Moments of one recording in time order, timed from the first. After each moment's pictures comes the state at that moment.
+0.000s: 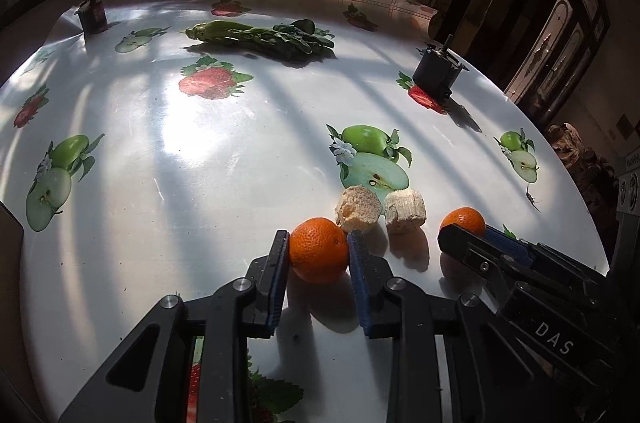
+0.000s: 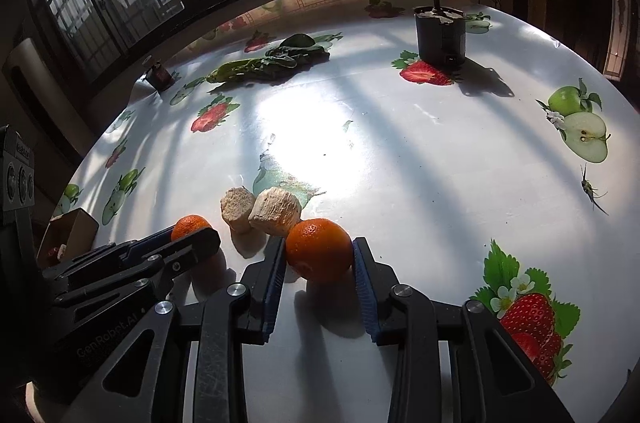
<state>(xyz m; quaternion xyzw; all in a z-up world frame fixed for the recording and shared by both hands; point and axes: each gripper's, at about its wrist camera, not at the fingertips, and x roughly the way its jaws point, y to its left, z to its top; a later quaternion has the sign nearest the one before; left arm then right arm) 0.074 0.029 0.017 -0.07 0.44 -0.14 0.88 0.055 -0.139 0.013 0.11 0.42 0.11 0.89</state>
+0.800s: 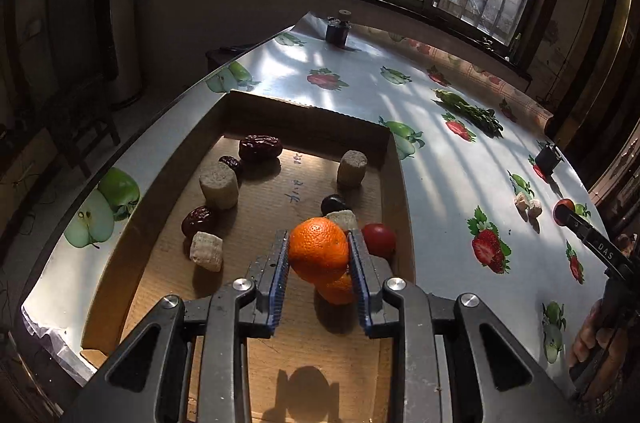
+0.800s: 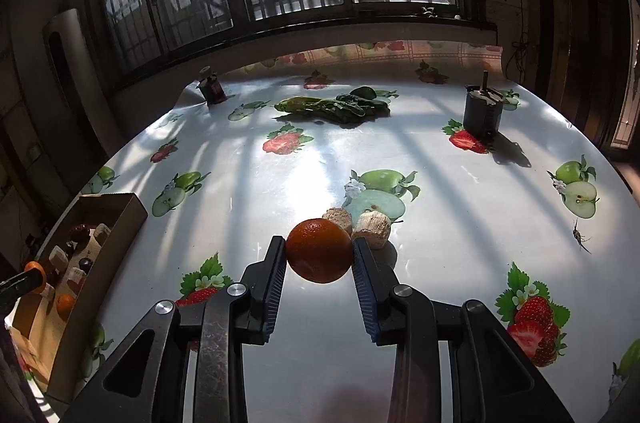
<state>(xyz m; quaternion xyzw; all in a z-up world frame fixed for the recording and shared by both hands) -0.133 0.273 0.071 -0.15 0.38 0.11 0.91 -0.014 -0.058 0.065 0.04 0.34 0.17 0.92</state>
